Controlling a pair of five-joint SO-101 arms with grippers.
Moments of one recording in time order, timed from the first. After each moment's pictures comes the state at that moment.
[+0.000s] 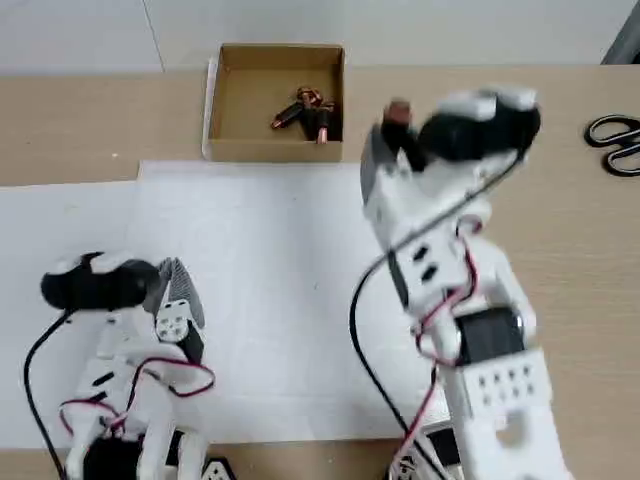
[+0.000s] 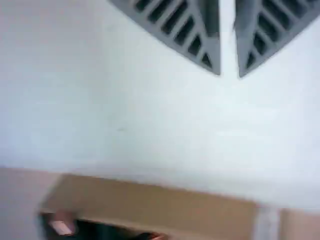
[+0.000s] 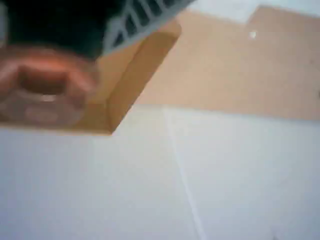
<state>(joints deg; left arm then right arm) -1.8 -103.5 74.7 64.0 16.6 -17.5 -46.6 31.7 29.7 -15.7</state>
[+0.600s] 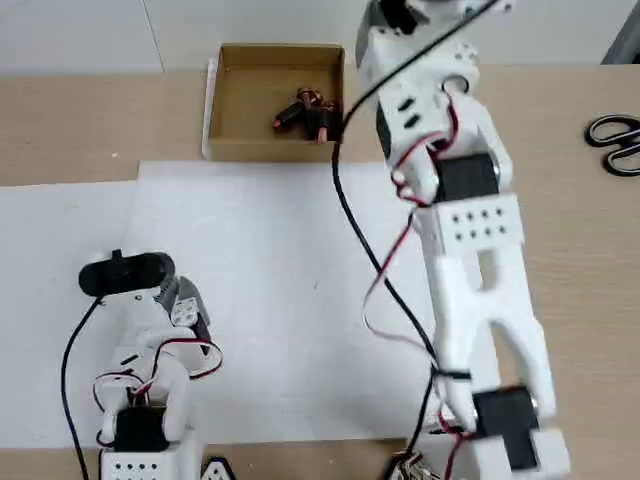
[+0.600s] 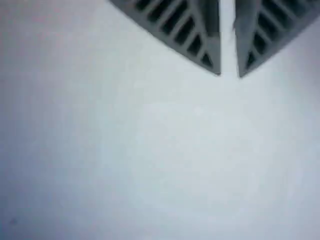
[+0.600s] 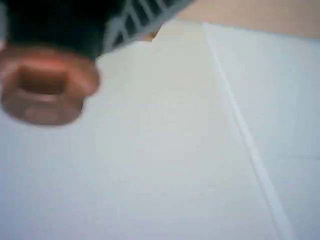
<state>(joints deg) -4.4 -103.5 96.5 52.2 17.1 -14.3 -4.5 -12.7 29.4 -15.7</state>
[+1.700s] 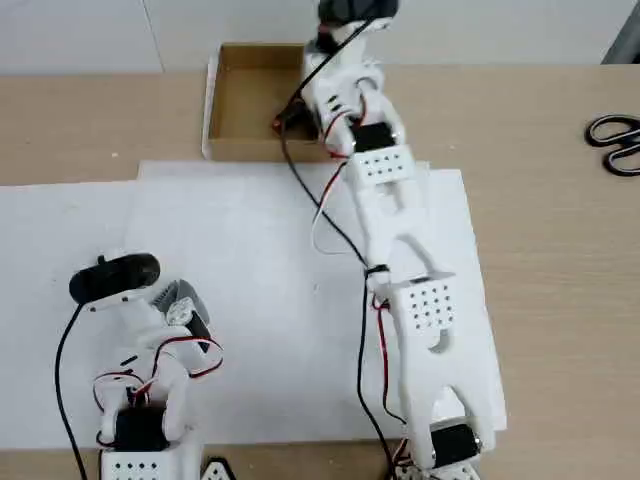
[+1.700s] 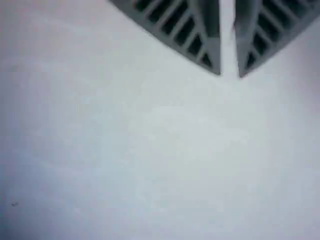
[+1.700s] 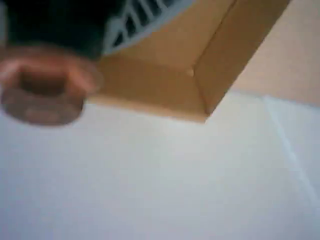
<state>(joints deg) -4.7 -103.5 96.5 53.1 26.3 -18.2 60.8 -65.1 25.8 -12.4</state>
